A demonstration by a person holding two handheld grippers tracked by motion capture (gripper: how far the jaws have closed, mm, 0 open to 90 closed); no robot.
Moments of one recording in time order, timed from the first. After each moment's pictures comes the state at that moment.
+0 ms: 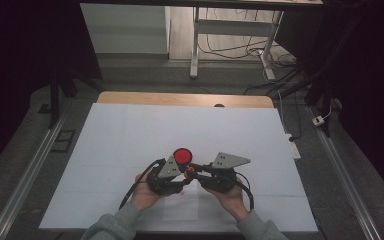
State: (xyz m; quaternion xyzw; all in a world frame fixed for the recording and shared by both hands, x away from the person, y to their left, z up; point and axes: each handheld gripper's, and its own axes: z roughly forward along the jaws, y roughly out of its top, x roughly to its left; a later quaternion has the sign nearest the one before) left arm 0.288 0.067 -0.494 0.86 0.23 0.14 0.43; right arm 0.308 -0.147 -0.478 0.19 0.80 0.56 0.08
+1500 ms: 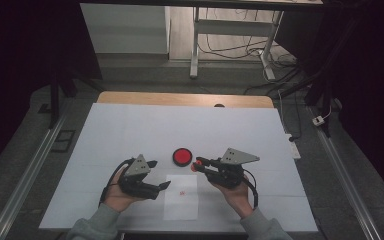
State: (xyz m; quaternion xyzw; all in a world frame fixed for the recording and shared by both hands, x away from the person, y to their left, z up) left arm 0.268 0.144 -0.488 0.83 0.31 0.14 0.44; right arm 0.316 -0.165 -0.470 0.22 0.78 0.57 0.10
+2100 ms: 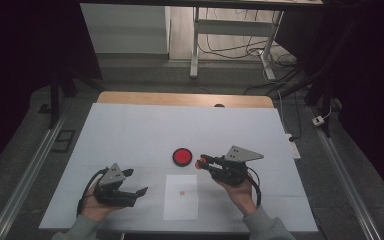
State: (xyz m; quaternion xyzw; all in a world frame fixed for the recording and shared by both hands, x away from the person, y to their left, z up) left arm 0.243 0.198 -0.509 0.82 0.36 0.15 0.42; right arm 0.322 -0.174 -0.468 0.23 0.78 0.57 0.11
